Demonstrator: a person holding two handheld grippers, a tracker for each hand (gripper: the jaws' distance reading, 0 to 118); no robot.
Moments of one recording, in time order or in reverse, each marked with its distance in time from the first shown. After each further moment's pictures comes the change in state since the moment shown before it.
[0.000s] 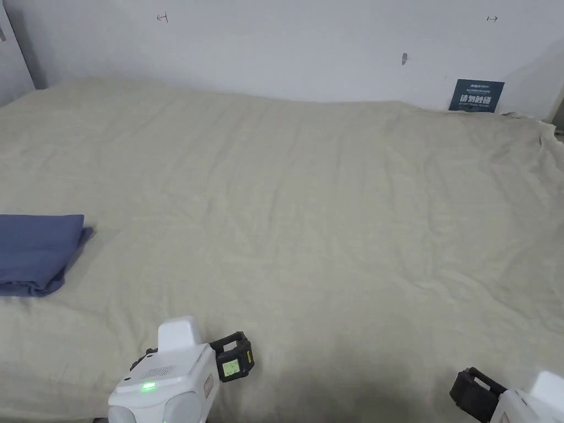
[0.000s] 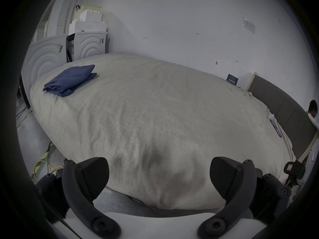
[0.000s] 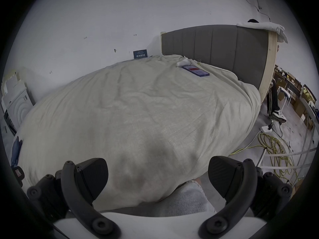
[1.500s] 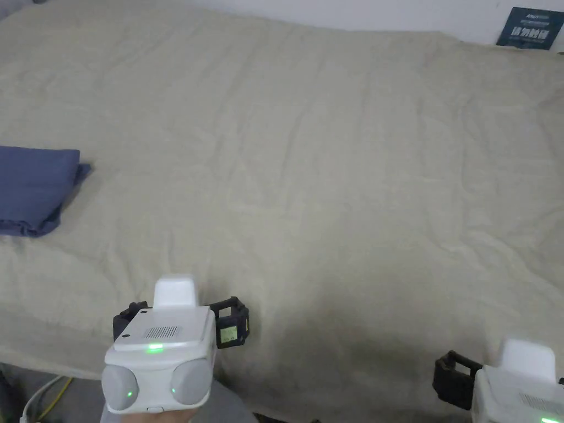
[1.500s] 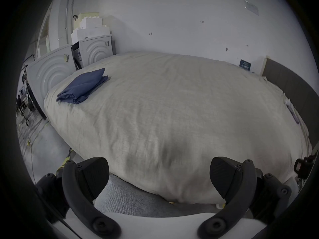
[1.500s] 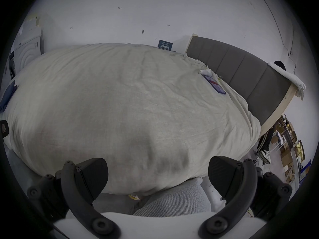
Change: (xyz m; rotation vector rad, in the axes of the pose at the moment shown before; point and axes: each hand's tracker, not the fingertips) left arm 0.013 0.003 -0.005 -0.074 0.177 -0.140; right arm -0.044 -0.004 -0.009 -0.051 -0.047 0.398
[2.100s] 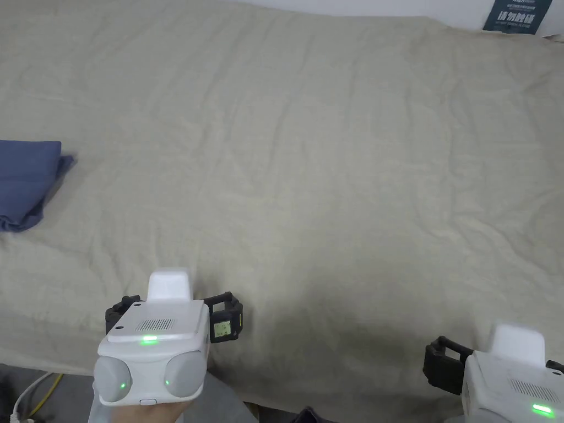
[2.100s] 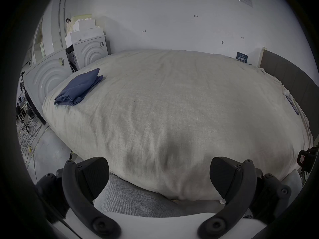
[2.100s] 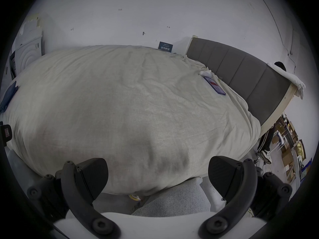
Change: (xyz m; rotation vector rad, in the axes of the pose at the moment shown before) left arm 0.002 0.000 -0.001 -0.019 -0.012 -0.031; right arm 0.001 -0.004 0.003 0.009 0.006 -0.019
